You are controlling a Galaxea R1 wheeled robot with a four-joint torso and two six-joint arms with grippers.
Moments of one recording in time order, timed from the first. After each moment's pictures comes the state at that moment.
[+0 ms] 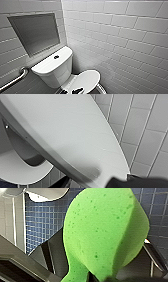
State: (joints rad) left arm 0.82 2.39 -1.30 -0.39 -0.45 -0.63; right arm -1.61 2.37 -1.75 0.11 0.35 0.15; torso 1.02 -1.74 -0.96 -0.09
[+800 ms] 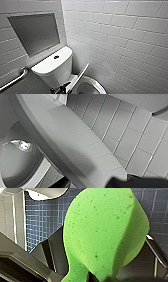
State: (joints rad) left arm 0.80 2.27 -1.33 -0.37 -0.60 -0.97; right arm -1.61 2.39 -1.77 0.11 0.35 0.15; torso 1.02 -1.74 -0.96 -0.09
